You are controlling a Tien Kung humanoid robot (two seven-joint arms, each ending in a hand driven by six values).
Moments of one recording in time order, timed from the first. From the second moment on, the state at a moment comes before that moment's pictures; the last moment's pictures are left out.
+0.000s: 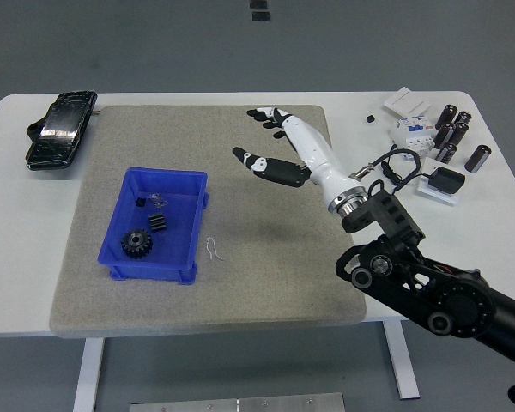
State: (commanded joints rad) left arm -0.05 0.29 -0.82 -0.25 0.63 0.13 0.38; right arm 0.54 -0.29 0.69 1.43 -1.51 -0.49 -0.12
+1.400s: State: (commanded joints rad) left arm -0.08 0.30 -0.77 -0.24 0.57 0.13 0.35; right arm 0.21 -0.37 1.24 1.43 -1.03 -0.44 0.17
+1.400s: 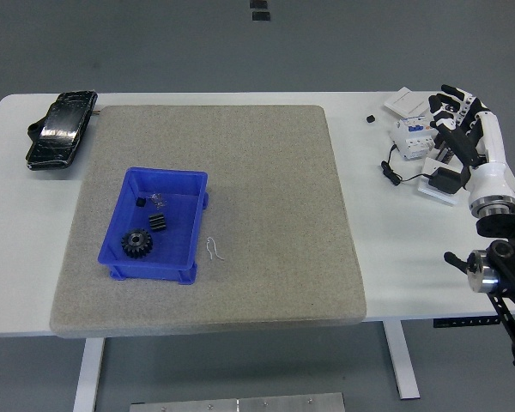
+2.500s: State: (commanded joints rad) left arm -0.08 0.30 -0.76 -0.24 0.55 0.13 0.34; right arm 0.22 -0.39 1.27 1.43 -0.99 -0.41 0.17
